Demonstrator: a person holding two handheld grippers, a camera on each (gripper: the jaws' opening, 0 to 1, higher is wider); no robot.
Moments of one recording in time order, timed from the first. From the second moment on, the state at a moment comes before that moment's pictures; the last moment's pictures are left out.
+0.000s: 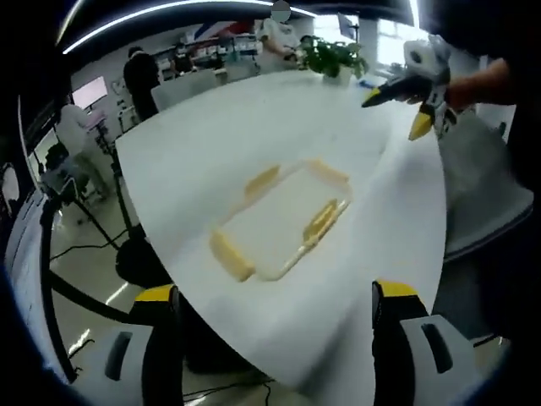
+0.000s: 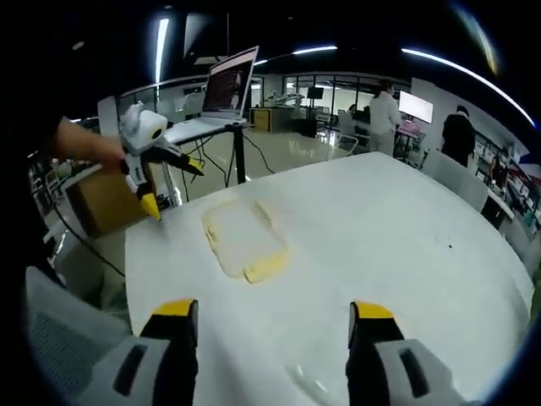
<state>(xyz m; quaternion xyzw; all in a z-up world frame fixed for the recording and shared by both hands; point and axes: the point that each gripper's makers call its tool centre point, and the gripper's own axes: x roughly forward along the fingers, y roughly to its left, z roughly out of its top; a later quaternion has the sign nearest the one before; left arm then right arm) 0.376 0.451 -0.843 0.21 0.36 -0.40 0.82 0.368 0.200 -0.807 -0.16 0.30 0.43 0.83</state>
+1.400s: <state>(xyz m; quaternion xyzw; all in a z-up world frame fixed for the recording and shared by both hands) 0.408 0.441 -0.860 0.30 0.38 -0.48 0.73 0.395 0.234 -0.841 -0.25 0.32 0.52 0.75</state>
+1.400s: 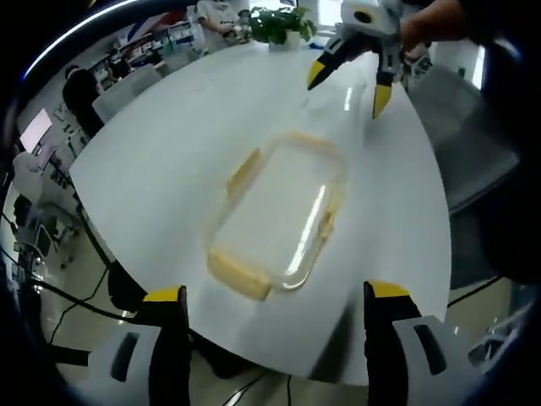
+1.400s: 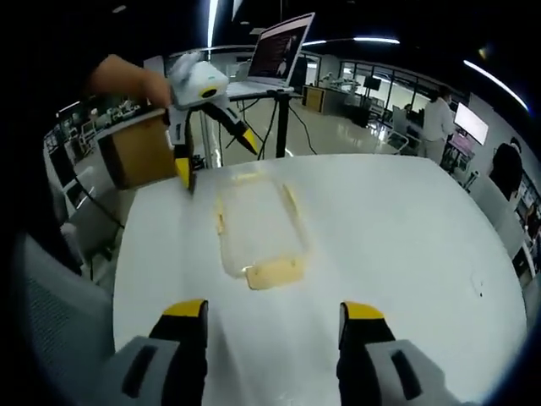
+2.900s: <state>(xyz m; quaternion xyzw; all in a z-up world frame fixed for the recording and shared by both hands) 0.431 0.445 -0.881 0.43 0.36 -0.60 0.57 0.415 0.276 -0.875 -0.33 0.31 0.57 0.68</state>
